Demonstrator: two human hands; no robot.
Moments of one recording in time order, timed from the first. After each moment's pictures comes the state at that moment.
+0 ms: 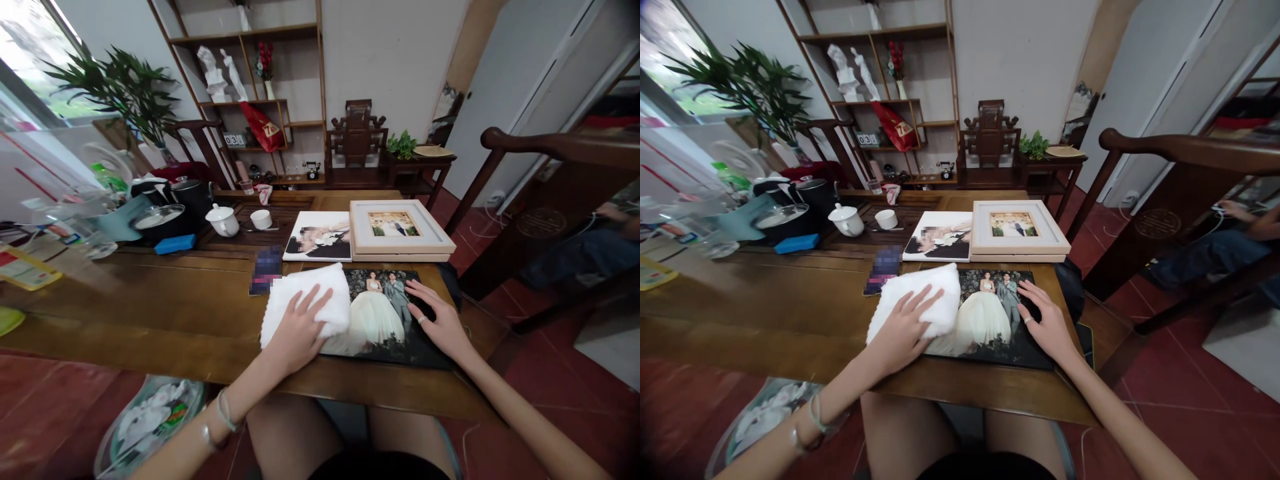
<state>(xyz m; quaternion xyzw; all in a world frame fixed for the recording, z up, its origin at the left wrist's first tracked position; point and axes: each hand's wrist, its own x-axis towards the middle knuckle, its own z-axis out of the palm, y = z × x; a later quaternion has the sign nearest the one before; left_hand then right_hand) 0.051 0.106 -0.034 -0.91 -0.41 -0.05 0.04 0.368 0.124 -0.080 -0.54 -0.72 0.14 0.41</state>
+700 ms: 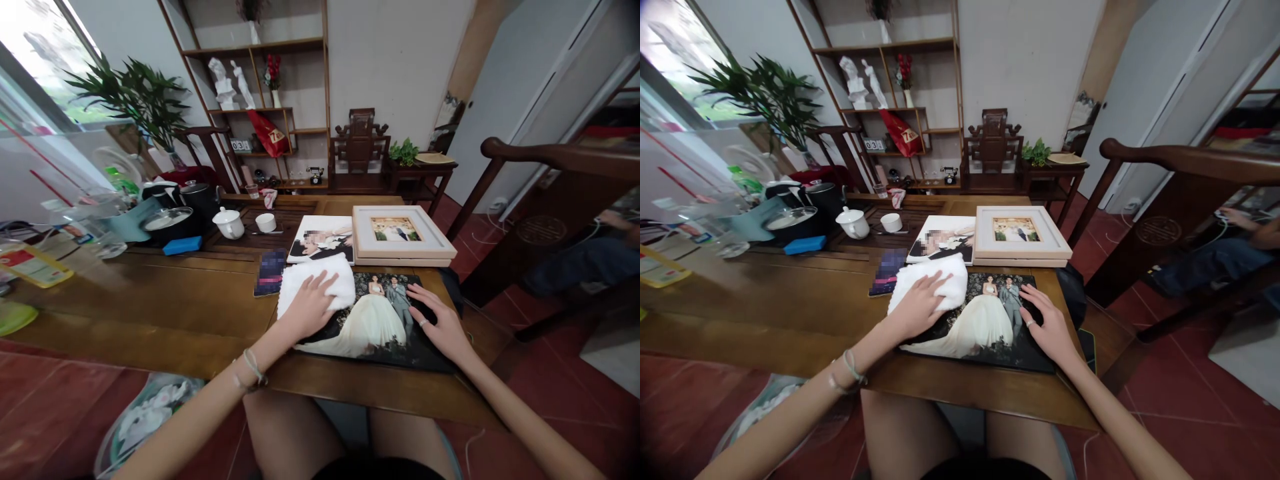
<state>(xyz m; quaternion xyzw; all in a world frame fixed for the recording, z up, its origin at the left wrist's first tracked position) 0.063 0.153 -0.021 -0.90 -0.43 -0.01 0.05 0.369 0.126 -0.081 -0.54 -0.72 0.14 0.41</state>
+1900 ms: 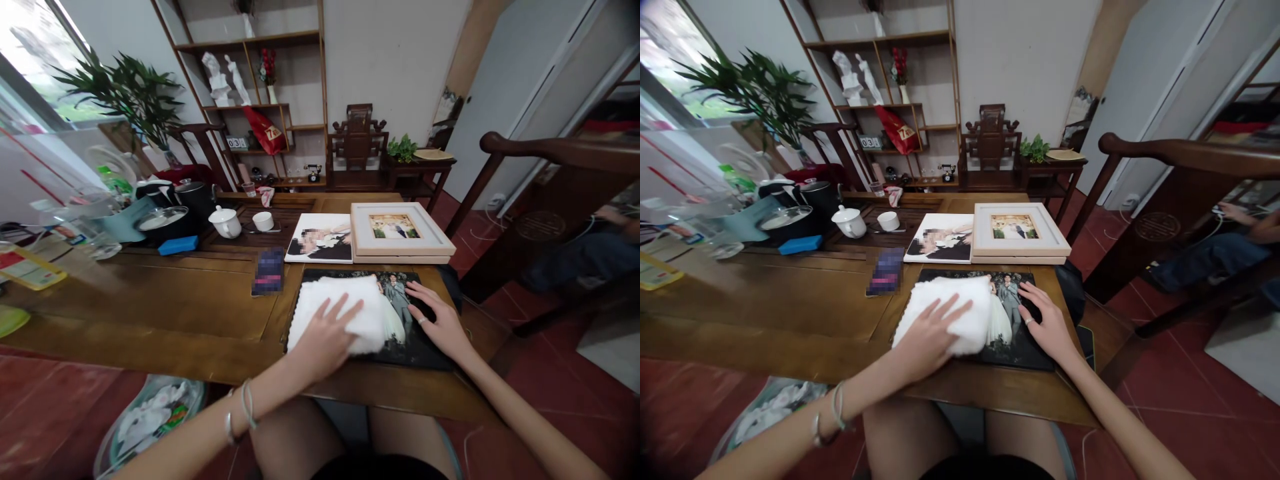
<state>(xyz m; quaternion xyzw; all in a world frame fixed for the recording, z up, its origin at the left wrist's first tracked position) 0.087 0.102 -0.027 -0.94 -0.34 -0.01 0.03 0.370 0.126 -0.083 -0.54 -0.73 0.13 0.40</state>
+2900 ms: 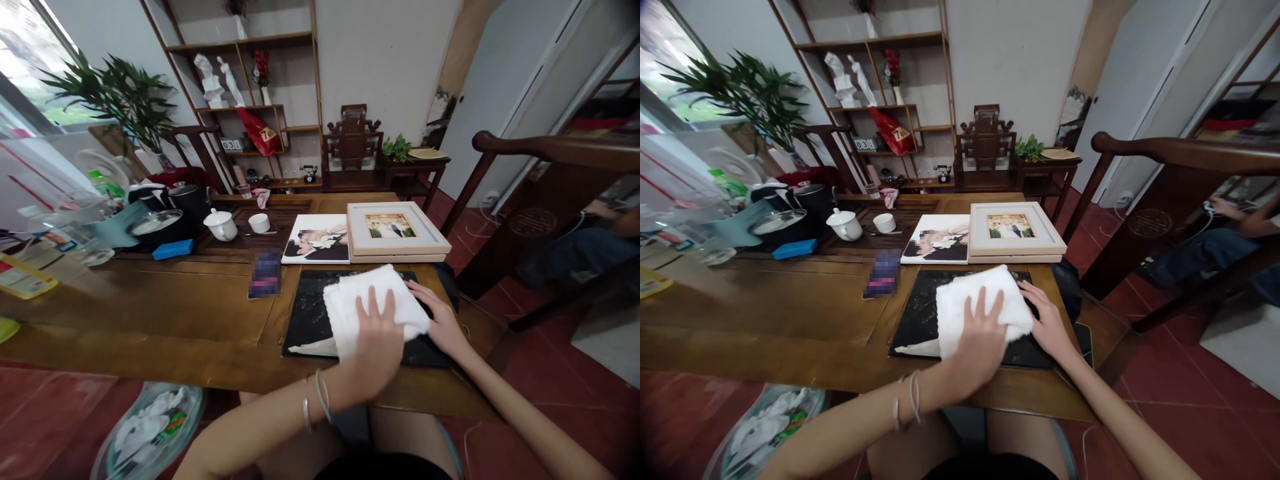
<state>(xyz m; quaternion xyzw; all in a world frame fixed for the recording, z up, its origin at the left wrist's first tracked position) 0.193 0.093 -0.036 -0.89 -0.45 -0.07 0.06 0.373 0.127 -0.084 -0.52 -0.73 0.18 0.42</state>
